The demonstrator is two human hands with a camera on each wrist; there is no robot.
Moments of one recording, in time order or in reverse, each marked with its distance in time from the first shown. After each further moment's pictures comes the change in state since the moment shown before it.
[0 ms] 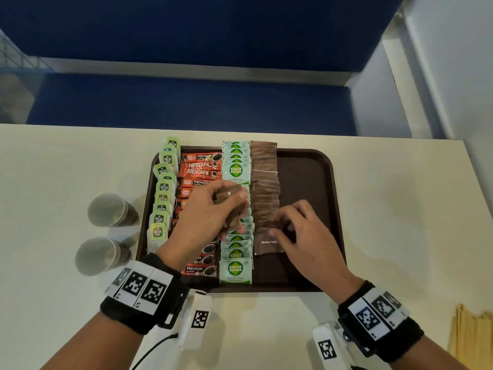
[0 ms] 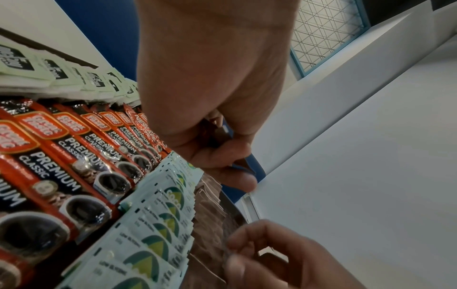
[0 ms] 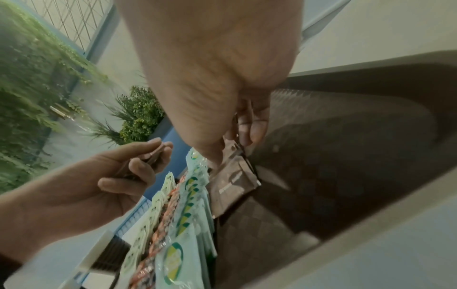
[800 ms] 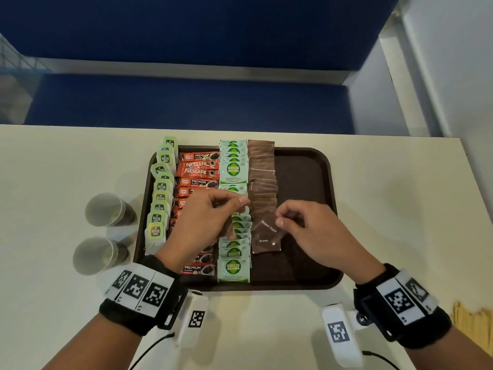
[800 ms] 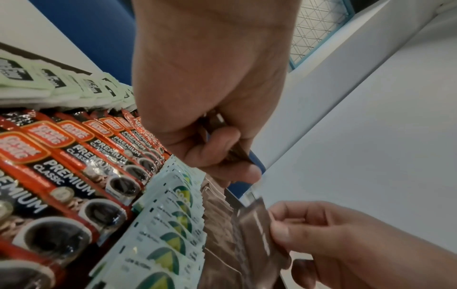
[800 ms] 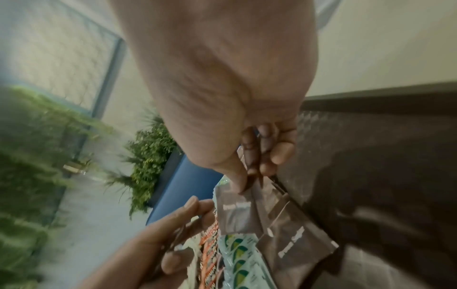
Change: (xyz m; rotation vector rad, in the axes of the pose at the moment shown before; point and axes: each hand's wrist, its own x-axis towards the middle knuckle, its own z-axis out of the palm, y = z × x) left_hand 0.001 -0.008 -0.001 0.164 0.001 0.060; right_hand 0.014 -0.011 -0.042 0.186 -0.171 0.067
